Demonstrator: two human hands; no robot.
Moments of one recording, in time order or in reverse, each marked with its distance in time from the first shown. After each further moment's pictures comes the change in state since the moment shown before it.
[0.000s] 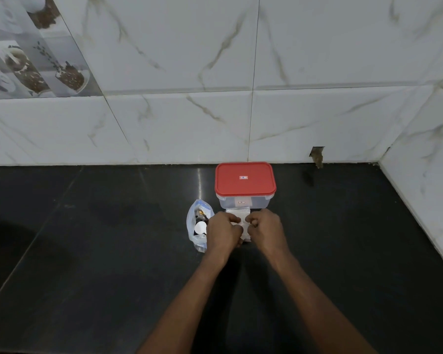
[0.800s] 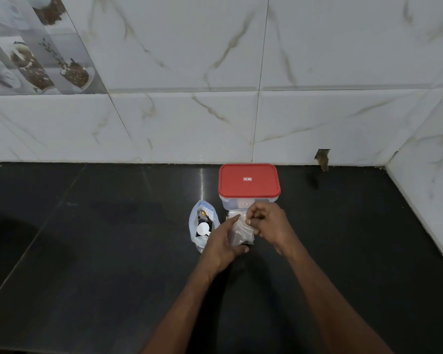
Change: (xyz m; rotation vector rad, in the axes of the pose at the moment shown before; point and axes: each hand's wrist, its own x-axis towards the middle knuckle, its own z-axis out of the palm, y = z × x) left_hand -0.005 -0.046 -0.003 -0.169 -0.220 0.218; right_hand 0.013 -0.011 -0.023 0.451 -0.163 0.028
